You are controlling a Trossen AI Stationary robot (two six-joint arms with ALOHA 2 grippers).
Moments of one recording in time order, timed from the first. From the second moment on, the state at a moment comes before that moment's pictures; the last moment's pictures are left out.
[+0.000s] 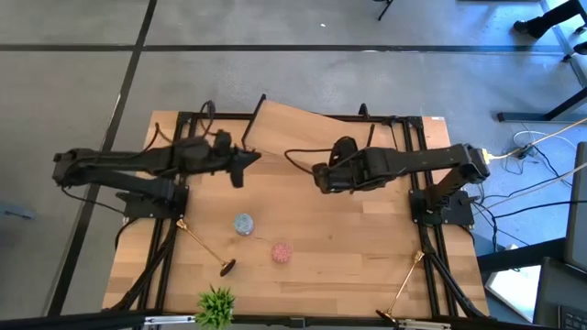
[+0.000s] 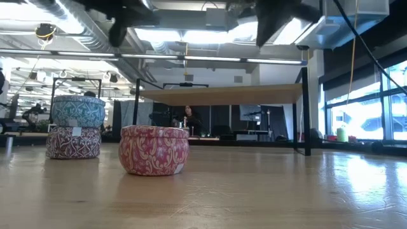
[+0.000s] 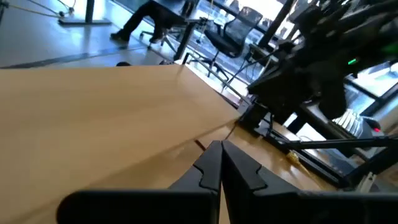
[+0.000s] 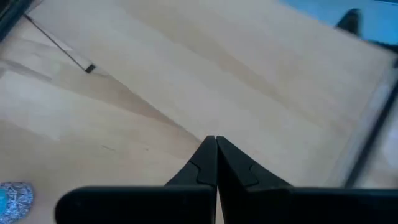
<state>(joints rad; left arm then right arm) 0.14 0.89 0.71 -0.03 -0.20 -0.52 0.16 1.68 1.68 -1.35 0.66 1.33</state>
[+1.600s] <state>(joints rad) 0.56 0.91 0.73 -0.12 0.03 -0.48 -0.01 1.13 1.08 -1.26 0.38 1.27</state>
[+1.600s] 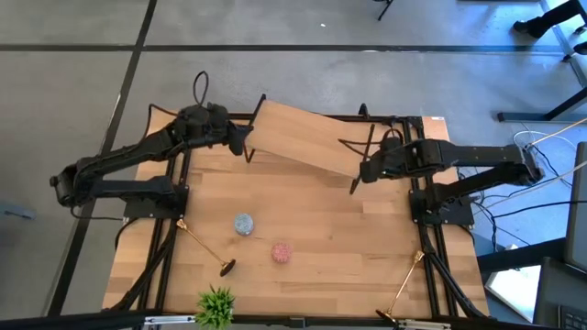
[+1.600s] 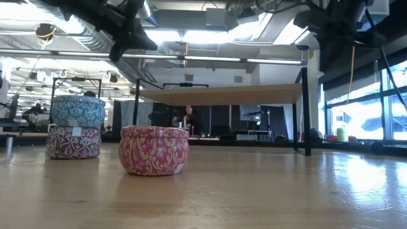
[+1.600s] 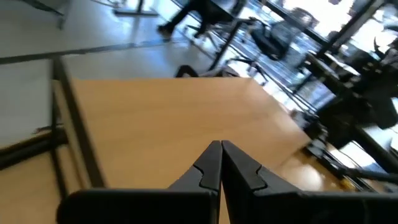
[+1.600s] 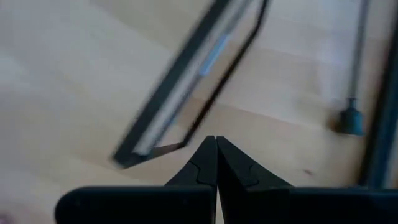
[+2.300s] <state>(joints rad) 0.70 1.02 0.73 -0.18 -0.14 -0.59 -0.40 1.14 1.04 -1.17 0.44 0.96</state>
